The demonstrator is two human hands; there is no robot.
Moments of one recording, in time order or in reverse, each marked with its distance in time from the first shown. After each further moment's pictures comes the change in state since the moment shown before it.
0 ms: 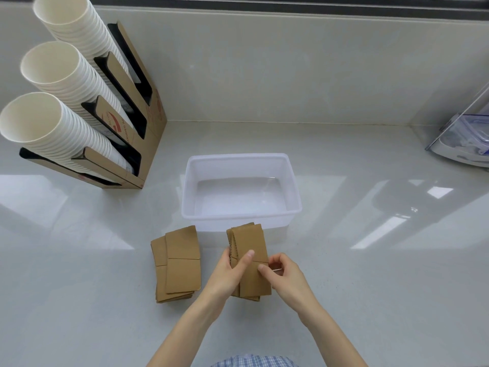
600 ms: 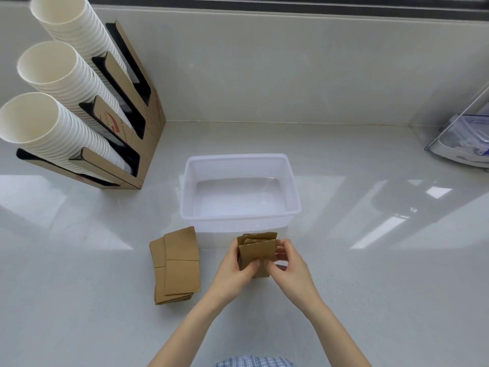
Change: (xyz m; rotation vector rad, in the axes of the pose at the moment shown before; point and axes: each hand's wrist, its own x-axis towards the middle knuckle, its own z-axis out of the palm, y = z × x) left_hand 0.007 0.001 0.007 0.254 -0.048 0.274; right_hand 0.006 -0.004 -0.007 0.025 0.075 -0.242
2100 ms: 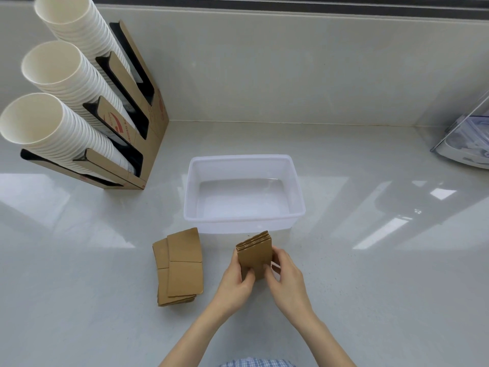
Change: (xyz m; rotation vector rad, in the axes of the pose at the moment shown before) left_hand 0.002 -0.024 0.004 0.066 0.020 0.031; right_hand -0.001 0.015 0.020 -0.156 0.028 -0.093
